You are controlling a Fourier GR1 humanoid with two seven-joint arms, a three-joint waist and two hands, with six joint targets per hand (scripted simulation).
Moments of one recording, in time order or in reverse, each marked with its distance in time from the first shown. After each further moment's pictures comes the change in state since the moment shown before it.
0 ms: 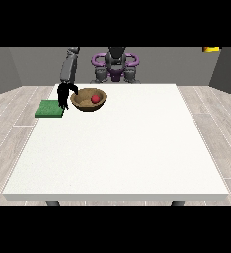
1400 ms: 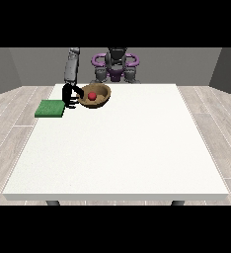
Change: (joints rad) left arm -0.002 0.100 0.073 -0.040 0.126 -0.090 0.010; right arm 0.094 0.004 0.071 -0.178 0.138 -0.286 0.077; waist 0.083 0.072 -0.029
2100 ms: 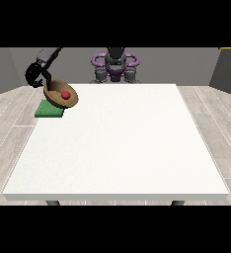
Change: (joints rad) left arm 0.110 0.062 0.060 0.156 -0.029 -0.014 -0.075; right arm -0.099 -0.346 -0.019 -0.093 0.042 0.054 0.512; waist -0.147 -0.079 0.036
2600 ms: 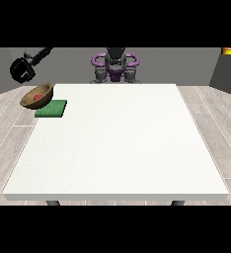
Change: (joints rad) left arm 0.044 0.046 0.030 0.043 0.027 -0.046 -0.078; right arm -0.095 -0.141 -0.106 0.120 -0.058 0.100 0.006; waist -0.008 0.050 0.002
